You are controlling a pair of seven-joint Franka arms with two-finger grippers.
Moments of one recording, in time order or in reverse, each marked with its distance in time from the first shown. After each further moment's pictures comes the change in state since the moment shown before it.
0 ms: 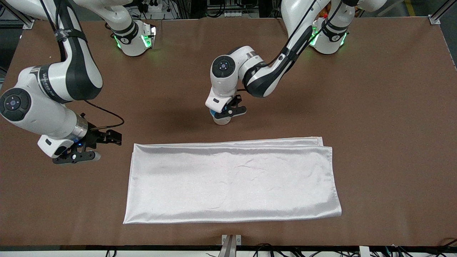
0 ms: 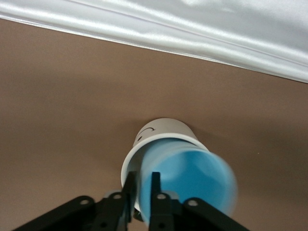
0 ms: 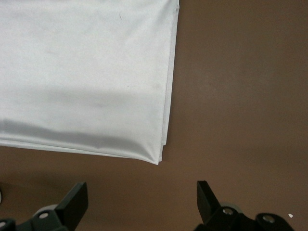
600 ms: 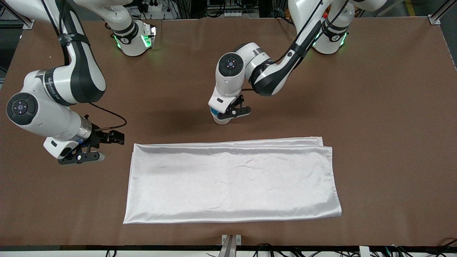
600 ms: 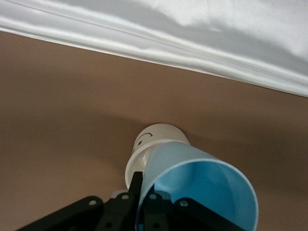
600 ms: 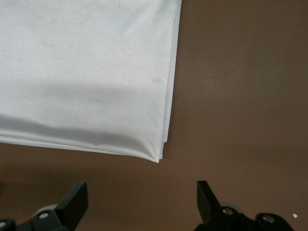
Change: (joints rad) left arm 0.029 -0.044 -0.002 0.000 -0.046 -0.013 0.050; right arm 0.000 0.008 0.003 -0.022 0.000 0.002 -0.003
